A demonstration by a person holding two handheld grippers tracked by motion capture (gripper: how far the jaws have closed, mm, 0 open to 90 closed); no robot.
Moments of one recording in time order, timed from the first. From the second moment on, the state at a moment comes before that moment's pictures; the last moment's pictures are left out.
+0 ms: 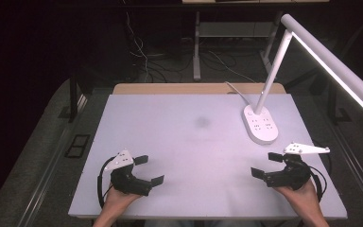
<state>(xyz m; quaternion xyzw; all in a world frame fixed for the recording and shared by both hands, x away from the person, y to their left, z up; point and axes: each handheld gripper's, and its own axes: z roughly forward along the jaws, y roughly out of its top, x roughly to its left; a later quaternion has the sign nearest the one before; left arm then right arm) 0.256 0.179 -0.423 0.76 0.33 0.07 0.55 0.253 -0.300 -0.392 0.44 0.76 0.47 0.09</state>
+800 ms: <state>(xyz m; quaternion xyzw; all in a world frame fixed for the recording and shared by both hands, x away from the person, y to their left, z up) 0.255 0.179 -0.423 0.76 0.33 0.08 0.55 0.280 -0.308 -0.371 0.44 0.77 0.45 0.09</state>
